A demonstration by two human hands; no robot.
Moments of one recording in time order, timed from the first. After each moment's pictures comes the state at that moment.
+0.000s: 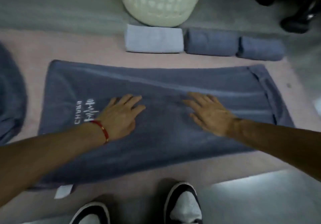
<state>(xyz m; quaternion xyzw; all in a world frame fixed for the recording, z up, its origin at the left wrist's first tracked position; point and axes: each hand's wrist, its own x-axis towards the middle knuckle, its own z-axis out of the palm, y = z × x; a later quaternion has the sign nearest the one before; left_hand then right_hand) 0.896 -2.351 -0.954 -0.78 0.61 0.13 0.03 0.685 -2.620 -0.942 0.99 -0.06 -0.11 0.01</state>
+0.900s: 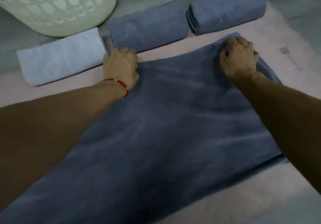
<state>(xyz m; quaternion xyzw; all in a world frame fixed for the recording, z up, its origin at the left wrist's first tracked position) 0.895 -2.719 -0.988 -0.86 0.50 -0.01 -0.03 0.641 -2.929 -1.005 0.82 -0.56 0.09 -0.10</state>
